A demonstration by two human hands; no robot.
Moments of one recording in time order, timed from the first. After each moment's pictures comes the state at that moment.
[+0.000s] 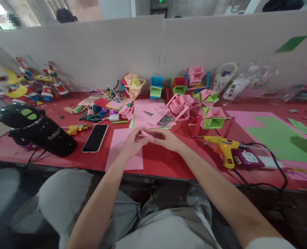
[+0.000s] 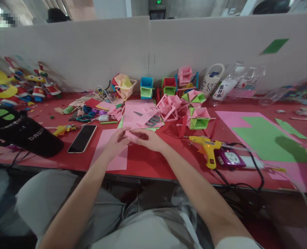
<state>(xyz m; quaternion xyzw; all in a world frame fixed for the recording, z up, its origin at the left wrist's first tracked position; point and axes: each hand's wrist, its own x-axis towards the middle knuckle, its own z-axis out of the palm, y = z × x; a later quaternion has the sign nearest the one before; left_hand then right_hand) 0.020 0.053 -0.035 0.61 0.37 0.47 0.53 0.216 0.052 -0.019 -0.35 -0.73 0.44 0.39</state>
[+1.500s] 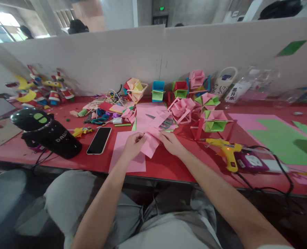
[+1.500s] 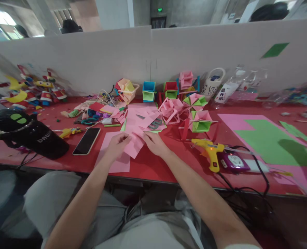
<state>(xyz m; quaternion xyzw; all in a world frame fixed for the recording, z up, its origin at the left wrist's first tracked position) 0.013 0.056 -0.029 0.66 0.44 0.45 0.41 0.216 0.051 -0.023 -0.42 -0.76 0.27 0.42</state>
